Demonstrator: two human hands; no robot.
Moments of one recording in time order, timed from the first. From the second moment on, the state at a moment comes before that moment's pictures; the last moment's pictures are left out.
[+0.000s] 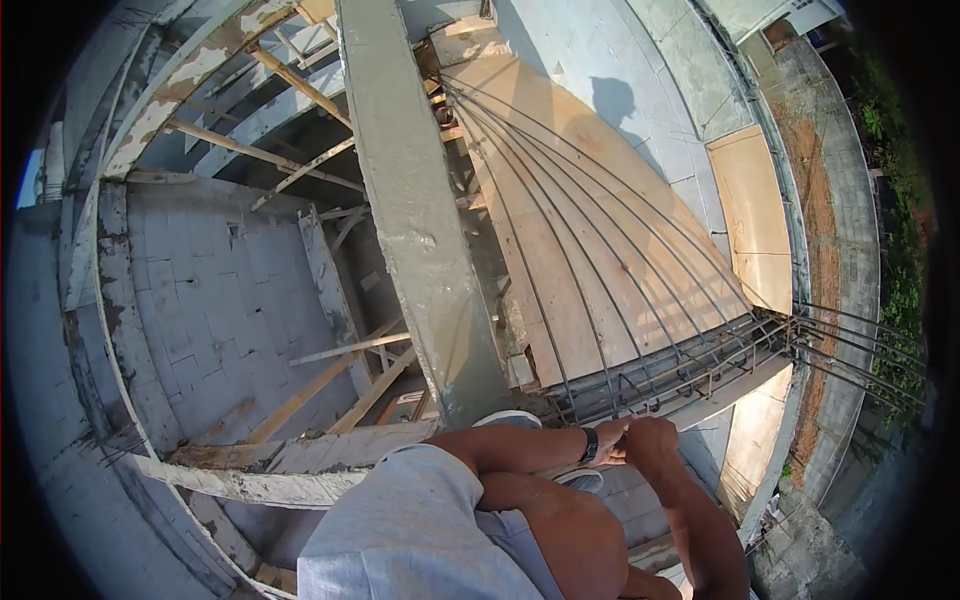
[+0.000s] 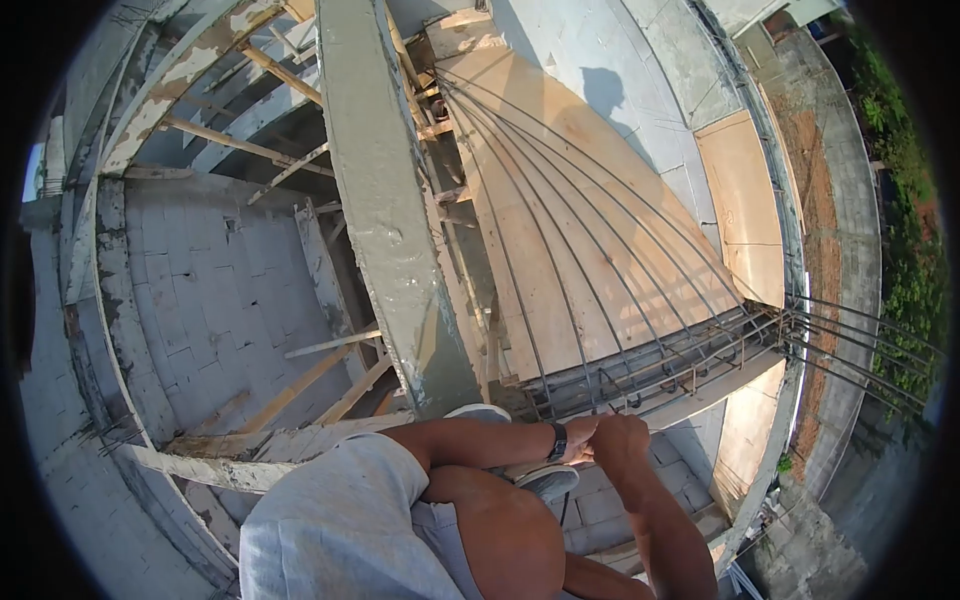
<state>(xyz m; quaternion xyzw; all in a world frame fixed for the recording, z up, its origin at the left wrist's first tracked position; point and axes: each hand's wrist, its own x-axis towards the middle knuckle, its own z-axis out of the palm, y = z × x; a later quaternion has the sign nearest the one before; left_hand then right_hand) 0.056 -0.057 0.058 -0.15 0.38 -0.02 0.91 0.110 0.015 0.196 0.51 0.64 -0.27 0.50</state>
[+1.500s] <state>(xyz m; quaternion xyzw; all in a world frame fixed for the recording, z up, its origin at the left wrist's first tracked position) 0.018 -0.073 0.050 0.01 0.43 -0.02 0.90 0.125 -0.030 0.146 0.72 -0.30 -0.63 -0.05</state>
